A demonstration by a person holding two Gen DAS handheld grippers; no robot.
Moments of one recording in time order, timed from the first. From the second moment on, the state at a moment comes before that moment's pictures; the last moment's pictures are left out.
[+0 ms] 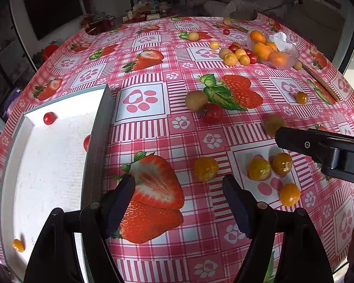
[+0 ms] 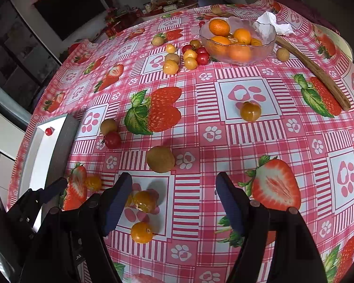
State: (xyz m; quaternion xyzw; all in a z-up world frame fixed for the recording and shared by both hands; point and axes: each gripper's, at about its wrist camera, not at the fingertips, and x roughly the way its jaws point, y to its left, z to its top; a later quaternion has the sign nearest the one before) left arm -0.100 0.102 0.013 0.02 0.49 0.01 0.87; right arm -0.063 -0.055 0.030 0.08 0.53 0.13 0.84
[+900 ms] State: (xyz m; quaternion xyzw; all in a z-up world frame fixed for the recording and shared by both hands) left arm -0.119 0.092 0.027 -0.01 0.47 -0.07 0.88; right arm -0.086 -0.066 0.036 0.07 0.53 0.14 0.83
